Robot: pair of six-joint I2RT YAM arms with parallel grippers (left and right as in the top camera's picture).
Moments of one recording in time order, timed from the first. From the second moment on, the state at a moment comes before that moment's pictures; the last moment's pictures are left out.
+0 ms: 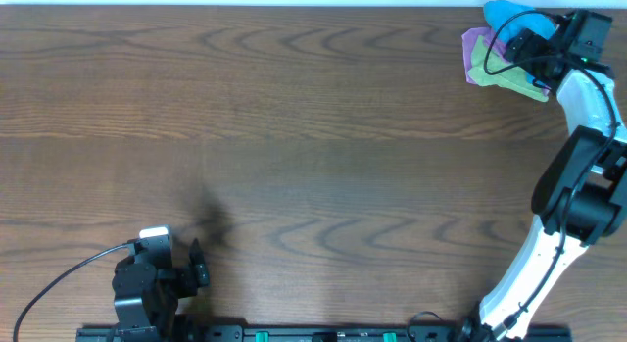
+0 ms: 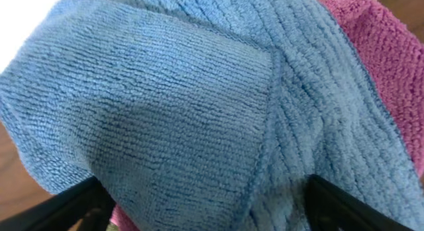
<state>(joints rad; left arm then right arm) 0.08 0.01 0.29 -0.96 -0.04 -0.04 -0.35 2.28 1.81 -0.34 -0.21 0.29</state>
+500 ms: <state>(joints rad) 0.08 0.01 0.29 -0.96 -0.04 -0.04 -0.35 2.28 1.83 -0.39 -0.25 0.28</state>
